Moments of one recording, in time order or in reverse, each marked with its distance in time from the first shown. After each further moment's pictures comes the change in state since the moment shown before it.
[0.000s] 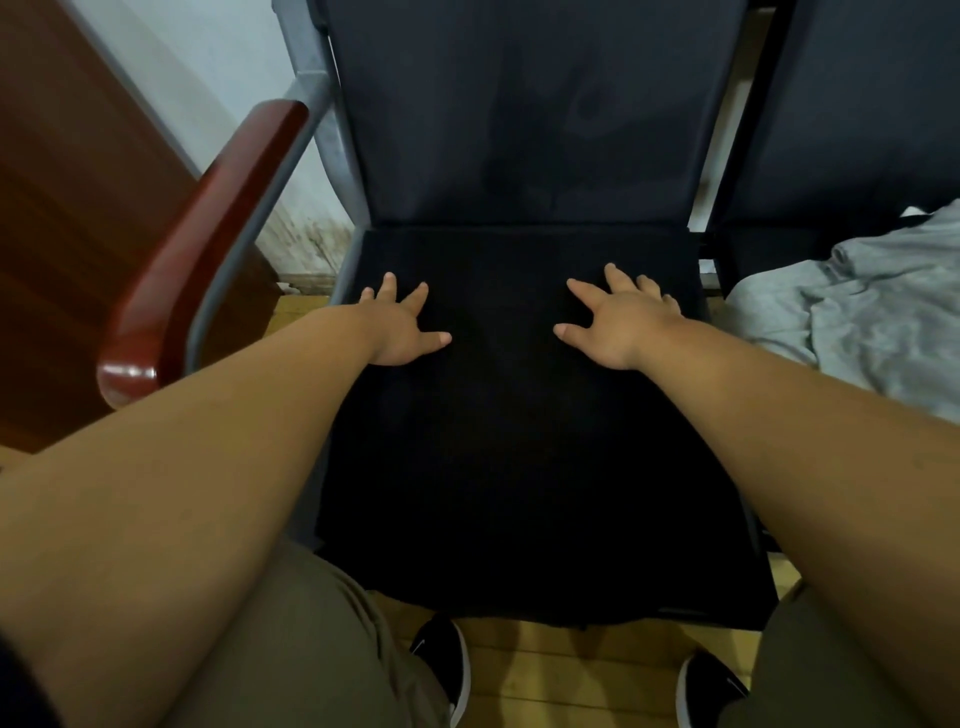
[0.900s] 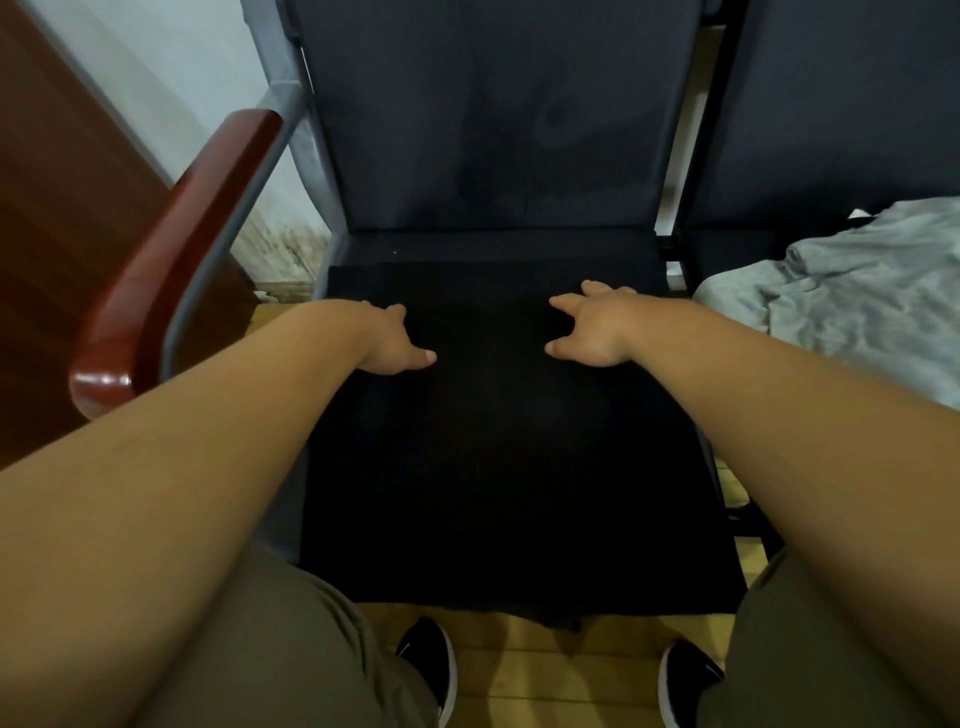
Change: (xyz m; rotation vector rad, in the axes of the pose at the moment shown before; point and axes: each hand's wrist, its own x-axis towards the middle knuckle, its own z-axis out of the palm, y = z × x) left_hand -0.035 0.024 -0.018 0.120 -0.083 -0.064; right_hand -0.021 0.000 -0.022 -0.118 -0.146 -0.001
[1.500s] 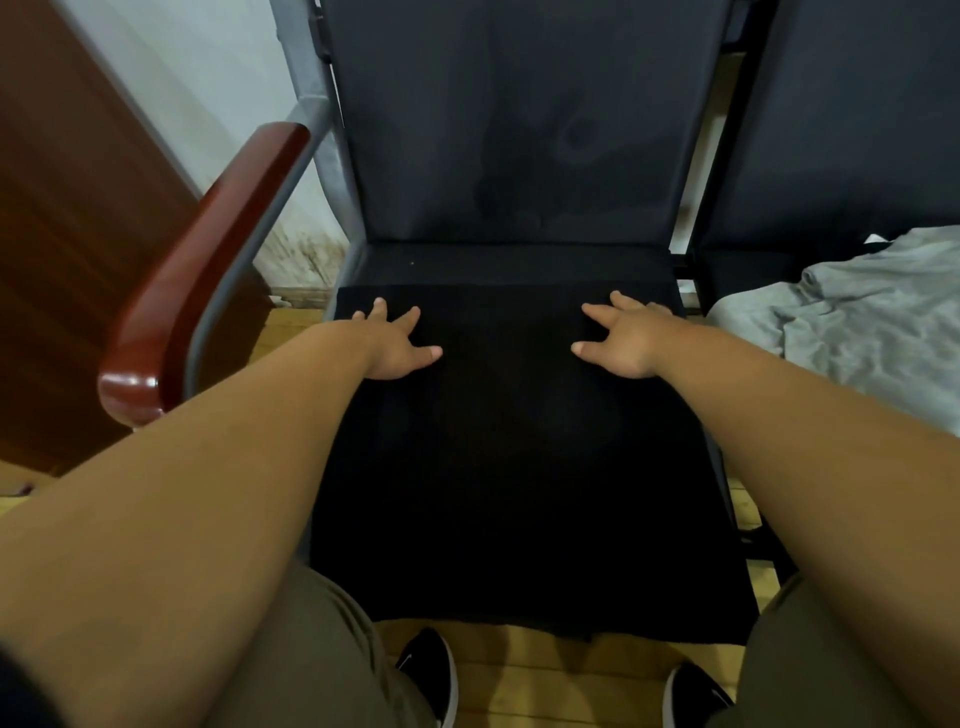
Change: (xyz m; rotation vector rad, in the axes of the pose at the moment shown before) left_hand 0.029 -0.019 0.014 -0.126 0.018 0.026; right_hand 0.016 0.022 0.009 0.123 0.036 0.026
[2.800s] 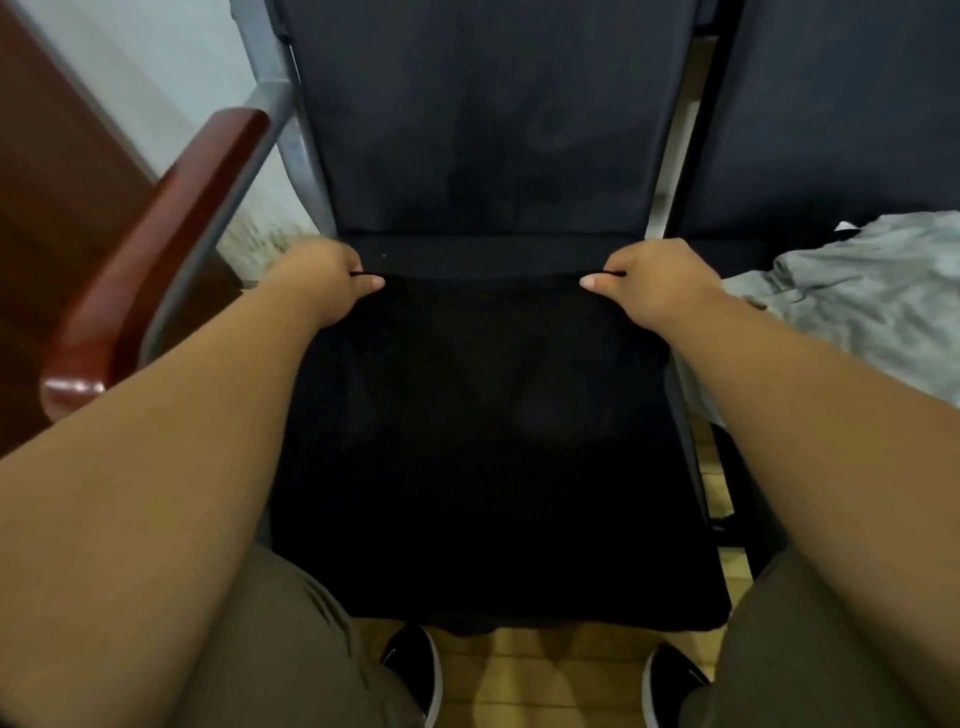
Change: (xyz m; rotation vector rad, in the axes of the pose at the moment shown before) left_hand 0.007 -0.016 -0.046 0.026 0.447 0.077; right_hand -0.018 0.029 -0.037 0.117 0.422 -0.045
